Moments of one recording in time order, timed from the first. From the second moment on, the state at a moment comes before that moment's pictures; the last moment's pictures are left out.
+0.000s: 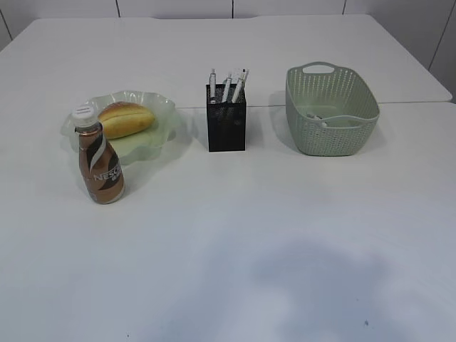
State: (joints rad) left arm -0.40 1.23 -1.63 0.07 0.98 0.04; right arm 0.38 0.72 -1.04 0.05 1.07 -0.18
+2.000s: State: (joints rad) left arm -0.40 0.01 -0.51 -0.13 1.12 0.16; right arm 0.38 -0.02 -0.60 0.11 1.17 -0.14
